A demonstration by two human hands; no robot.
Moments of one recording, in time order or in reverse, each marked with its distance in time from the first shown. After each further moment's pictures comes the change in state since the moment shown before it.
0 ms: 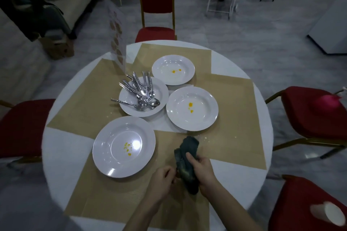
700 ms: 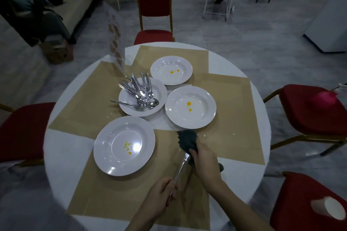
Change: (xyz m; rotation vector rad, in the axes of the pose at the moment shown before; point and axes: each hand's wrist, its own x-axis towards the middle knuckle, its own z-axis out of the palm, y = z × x) left_hand -0.032 -0.030 -0.001 -0.070 -0.115 0.049; right_hand -0.005 -0.013 -0.010 -0.994 0.196 -0.639
